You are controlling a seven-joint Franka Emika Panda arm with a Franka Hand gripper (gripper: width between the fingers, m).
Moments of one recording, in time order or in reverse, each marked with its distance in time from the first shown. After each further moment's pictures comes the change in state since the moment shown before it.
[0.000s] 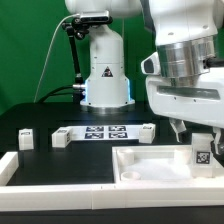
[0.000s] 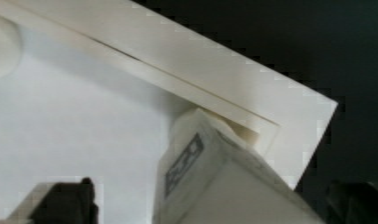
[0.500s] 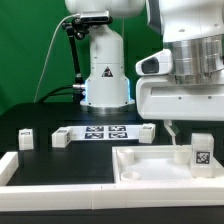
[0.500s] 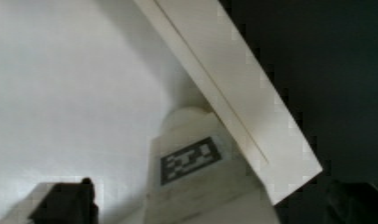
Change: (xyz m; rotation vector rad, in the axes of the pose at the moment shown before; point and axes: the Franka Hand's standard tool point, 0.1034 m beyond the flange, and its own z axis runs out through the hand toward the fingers) arm -0.001 -0.001 0.000 -0.028 0.025 -0.531
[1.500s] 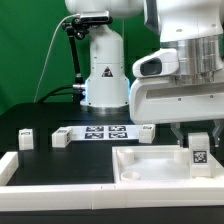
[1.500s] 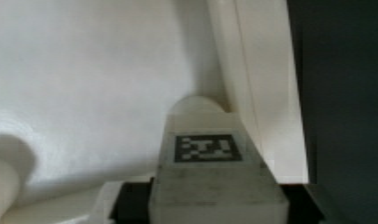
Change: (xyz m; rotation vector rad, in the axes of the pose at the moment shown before) arm 0.003 0.004 0.000 -0.010 0.004 -0.153
